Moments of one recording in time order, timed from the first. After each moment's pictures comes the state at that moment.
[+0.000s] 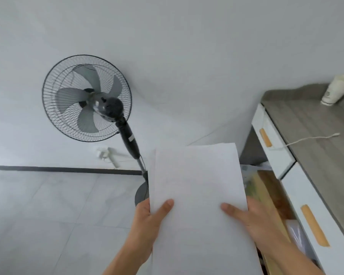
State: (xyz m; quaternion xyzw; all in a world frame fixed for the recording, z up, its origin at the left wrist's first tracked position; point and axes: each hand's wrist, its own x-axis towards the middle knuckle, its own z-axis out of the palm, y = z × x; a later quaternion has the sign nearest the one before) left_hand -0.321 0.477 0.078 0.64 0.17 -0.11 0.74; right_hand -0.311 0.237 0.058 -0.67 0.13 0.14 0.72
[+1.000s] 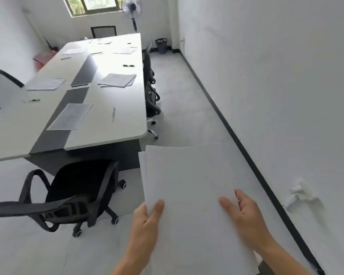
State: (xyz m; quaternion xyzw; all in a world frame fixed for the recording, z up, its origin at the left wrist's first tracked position) left_hand -0.413 0.962 0.058 0.42 0.56 0.39 0.59; right_hand -0.190 0.923 0.021 -0.66 -0.37 0.45 0.47
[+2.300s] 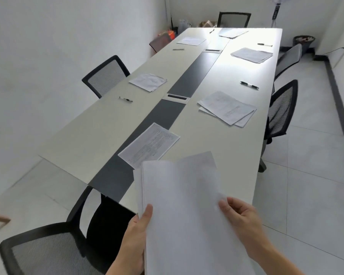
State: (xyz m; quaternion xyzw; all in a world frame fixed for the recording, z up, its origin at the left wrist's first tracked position) left_hand -0.615 1.508 0.048 0.05 0.62 0.56 0.54; right_hand -0.407 1.616 0.004 -0.50 -0.42 0.68 0.34
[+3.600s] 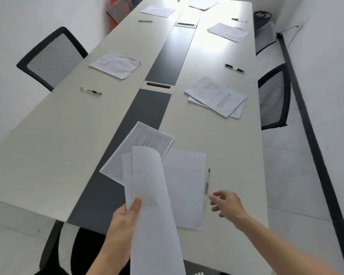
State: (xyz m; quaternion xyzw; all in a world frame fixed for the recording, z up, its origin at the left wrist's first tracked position) left_hand -0.801 1.623 0.013 0.13 0.62 0.48 0.61; right_hand -0.538 1.727 -0.095 -0.72 -0.44 0.53 0.12
